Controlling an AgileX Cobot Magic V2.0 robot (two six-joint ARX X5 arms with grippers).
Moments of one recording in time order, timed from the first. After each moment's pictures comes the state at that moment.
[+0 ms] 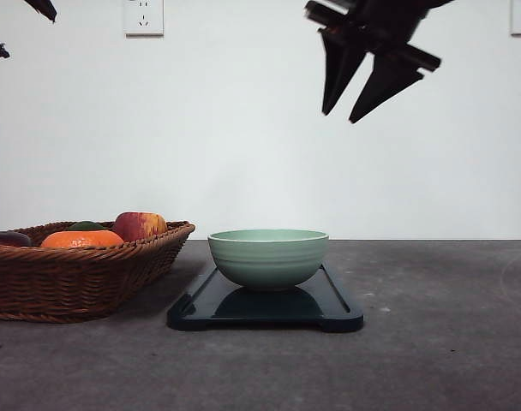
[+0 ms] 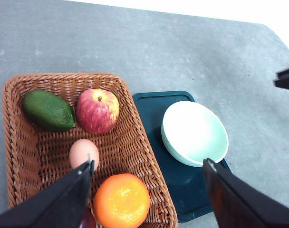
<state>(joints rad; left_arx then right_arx) -0.06 0.97 1.02 -0.59 0.44 -0.10 0.42 1.61 1.53 -0.74 -0.18 0.07</state>
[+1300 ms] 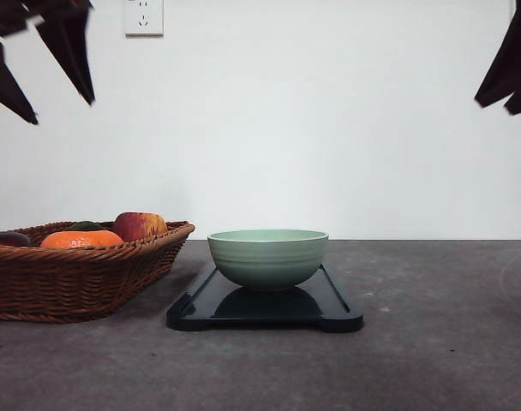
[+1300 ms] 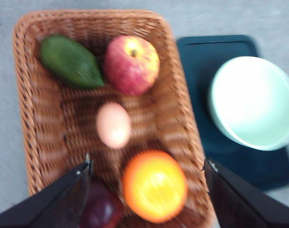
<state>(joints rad) -0.20 1.42 1.36 -0.86 0.16 -0.10 0.41 0.69 0.65 -0.52 -0.14 0.00</state>
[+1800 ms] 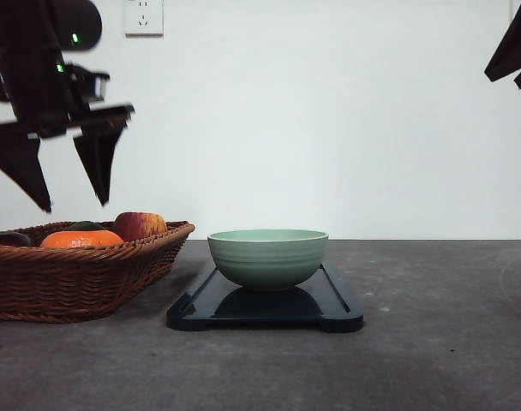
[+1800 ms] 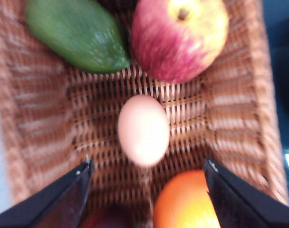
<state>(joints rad) -0.23 1.74 1.43 -0.86 0.05 -0.09 0.41 0.64 0.65 -0.52 -0.13 0.00</state>
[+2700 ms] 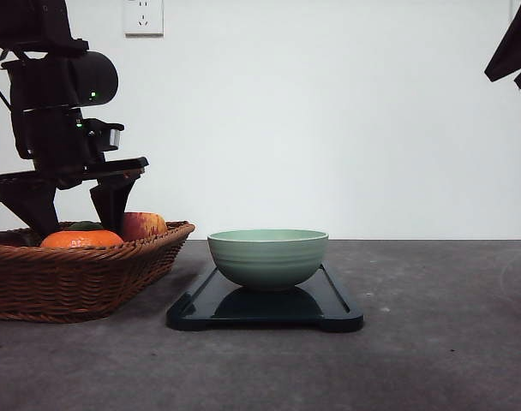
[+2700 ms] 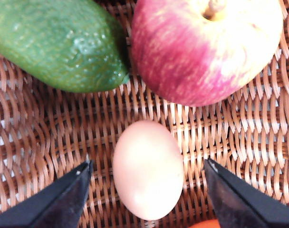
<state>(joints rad) -0.23 1.88 1.44 -0.77 0.05 -0.09 0.41 0.64 0.65 -0.52 -0.13 0.00</state>
